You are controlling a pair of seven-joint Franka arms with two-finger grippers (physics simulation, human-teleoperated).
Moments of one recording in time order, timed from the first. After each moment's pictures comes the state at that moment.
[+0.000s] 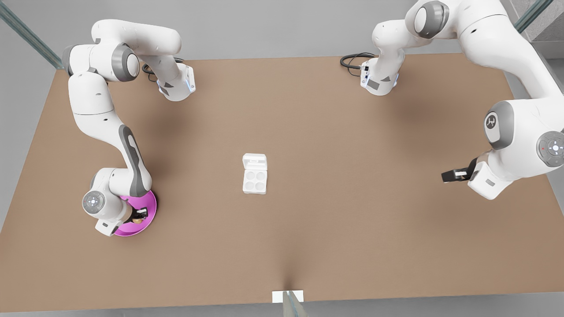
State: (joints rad) left arm 0.05 0.43 -0.04 -1.19 0.06 1.48 -0.07; right arm -0.12 0.74 0.00 -1.68 -0.09 2.40 -0.33
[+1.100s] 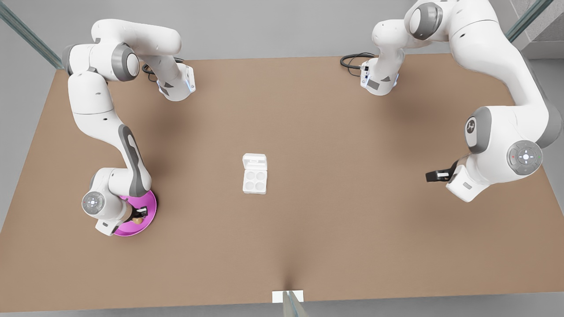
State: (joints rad) left arm -0.02 0.46 -0.04 -1.20 0.08 1.45 -0.10; right arm -0.12 0.74 0.00 -1.67 -0.09 2.36 -0.33
